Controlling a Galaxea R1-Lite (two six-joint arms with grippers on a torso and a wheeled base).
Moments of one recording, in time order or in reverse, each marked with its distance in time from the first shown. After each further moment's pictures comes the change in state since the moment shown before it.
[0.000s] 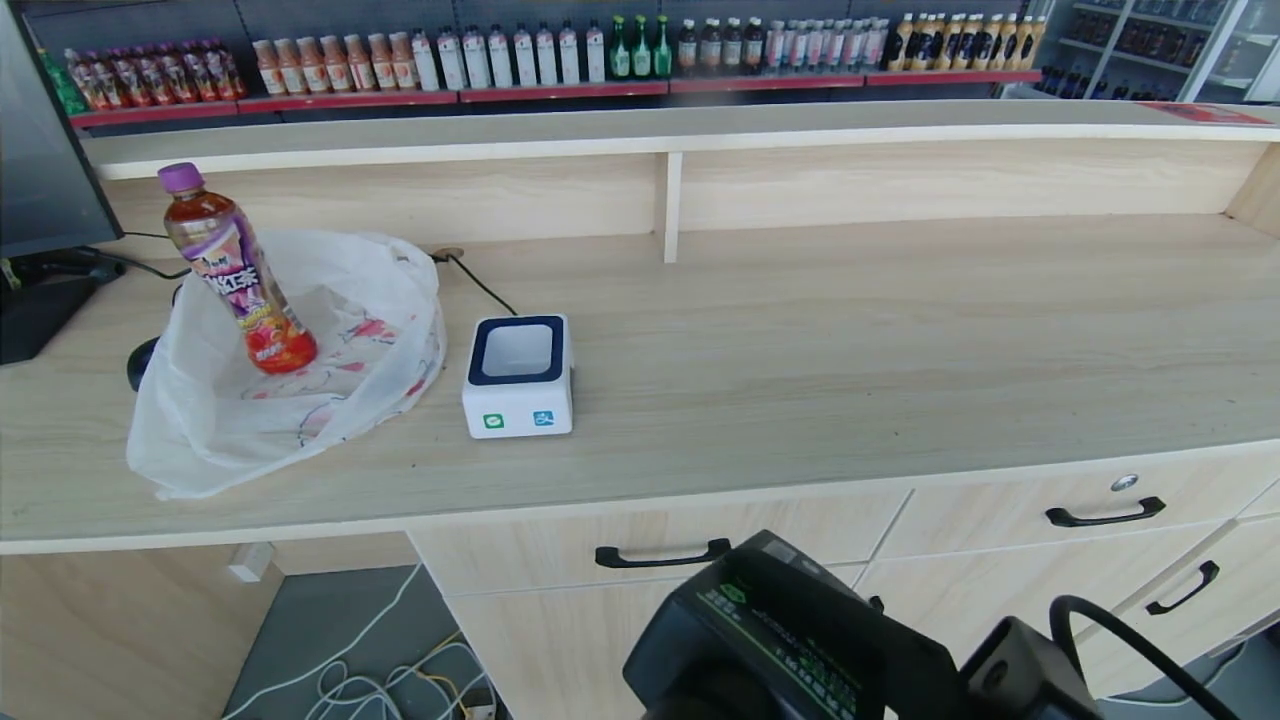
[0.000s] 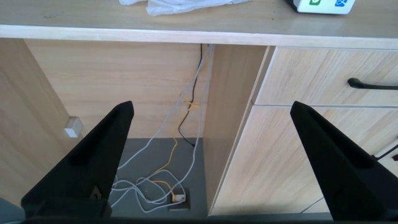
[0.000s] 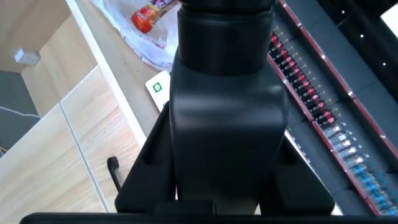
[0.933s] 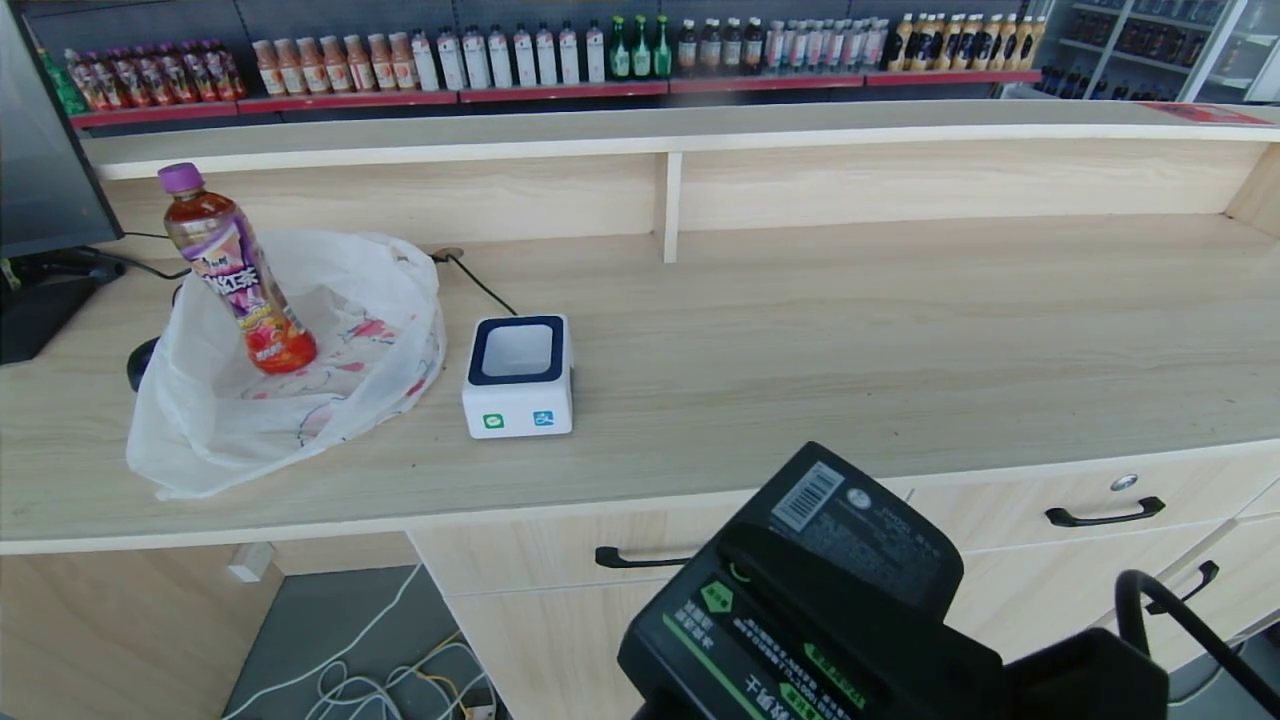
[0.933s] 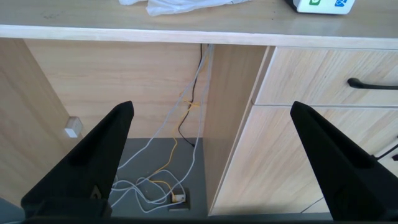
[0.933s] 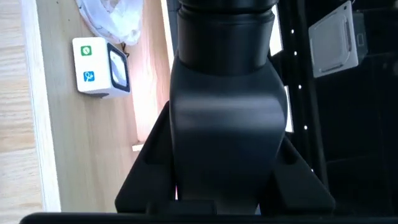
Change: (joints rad) left arm 0.000 0.000 0.000 0.000 0.000 0.000; right arm 0.008 -0.020 -0.040 -0.010 -0.004 -0.640
